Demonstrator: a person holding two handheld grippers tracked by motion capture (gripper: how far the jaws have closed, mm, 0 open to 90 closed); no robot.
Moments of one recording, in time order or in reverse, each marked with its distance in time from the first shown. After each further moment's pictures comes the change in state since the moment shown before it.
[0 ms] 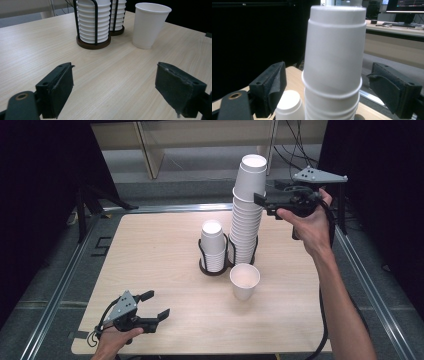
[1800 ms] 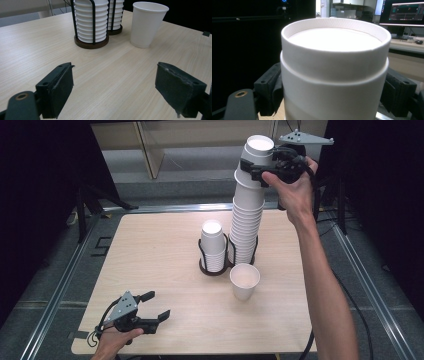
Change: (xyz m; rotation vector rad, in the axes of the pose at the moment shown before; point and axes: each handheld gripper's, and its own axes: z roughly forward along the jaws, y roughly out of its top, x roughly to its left) left arm -0.001 0.000 -0.001 0.017 -0.006 0.009; right arm 0.000 0.061 0.038 -0.068 -0.035 -0.003
